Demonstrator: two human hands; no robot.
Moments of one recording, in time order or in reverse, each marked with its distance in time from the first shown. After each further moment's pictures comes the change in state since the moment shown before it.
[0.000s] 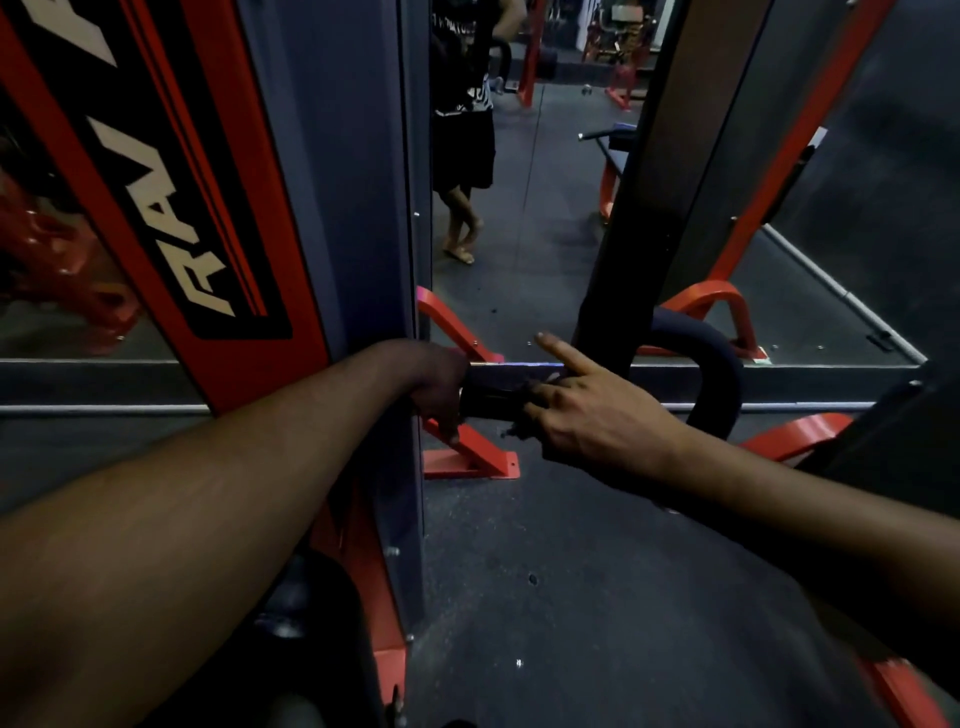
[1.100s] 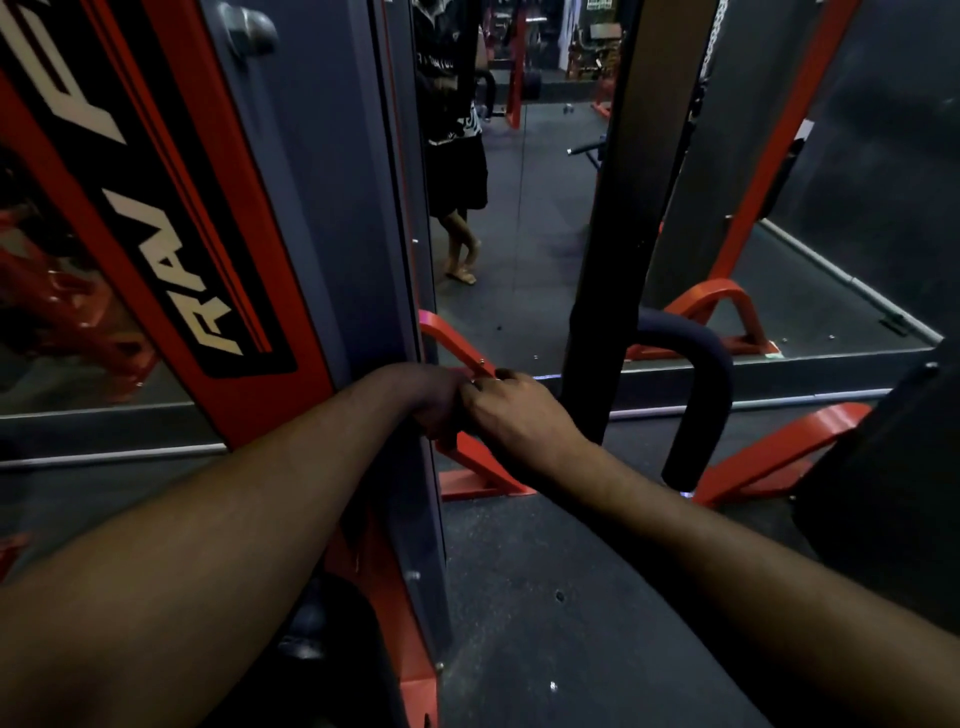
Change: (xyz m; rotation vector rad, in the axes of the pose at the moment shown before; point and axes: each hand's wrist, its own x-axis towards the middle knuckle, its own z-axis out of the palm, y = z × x) left_hand 0.002 -0.002 0.003 0.063 -0.027 -0.018; right_hand 0.062 -0.034 0.005 0.358 0.089 0.319
